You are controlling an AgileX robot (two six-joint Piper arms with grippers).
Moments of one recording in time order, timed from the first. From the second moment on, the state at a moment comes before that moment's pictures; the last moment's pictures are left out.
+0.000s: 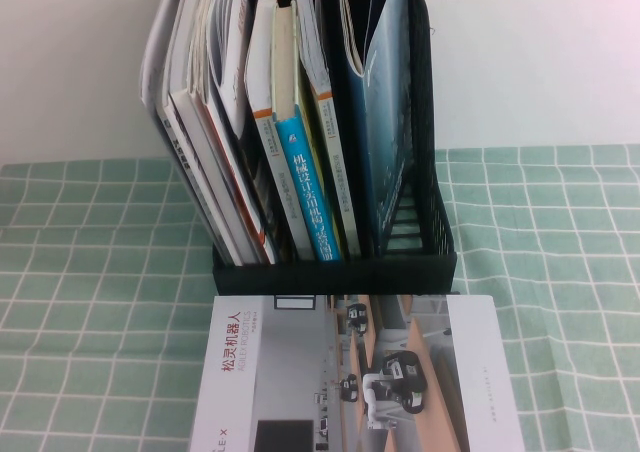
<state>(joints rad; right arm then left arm) -0.08 0.21 -0.48 0.29 0.49 -0.65 -0.18 0.56 -0.70 -0.22 0.41 0.02</state>
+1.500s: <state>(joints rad) 0.00 0.70 -0.50 0.59 0.06 -1.13 -0.63 1.60 -1.42 -0.38 0.44 -0.03</state>
